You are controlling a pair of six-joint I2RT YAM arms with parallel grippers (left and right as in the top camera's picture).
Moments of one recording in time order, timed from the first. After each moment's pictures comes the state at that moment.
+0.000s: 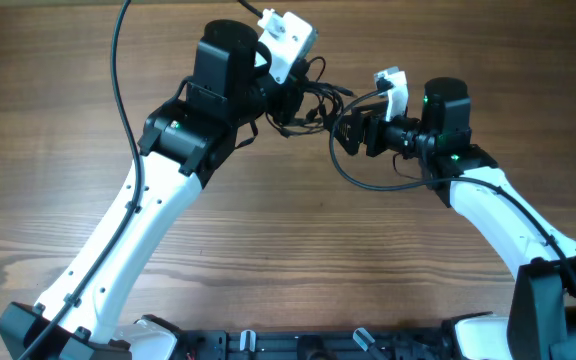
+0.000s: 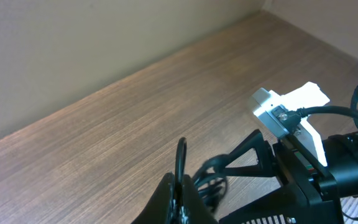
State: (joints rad) left arm -0.48 1.50 1.44 -0.45 0.22 0.08; right arm 0.18 1.54 0.86 0.12 -0.74 0.24
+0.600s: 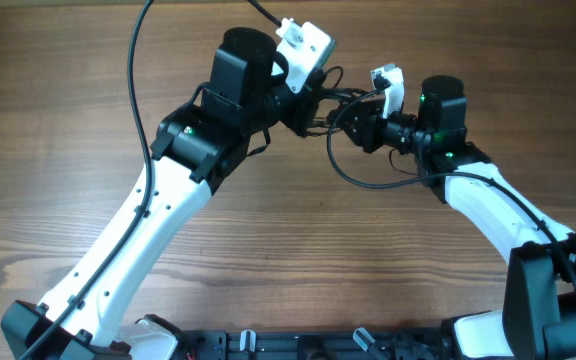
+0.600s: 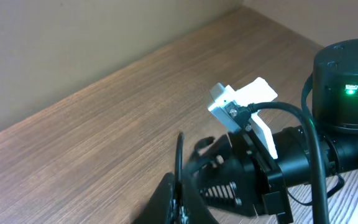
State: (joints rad) left arm -0.54 1.50 1.44 -0.46 0.23 0.07; right arm 0.18 1.60 0.86 0.22 -0.75 0.24
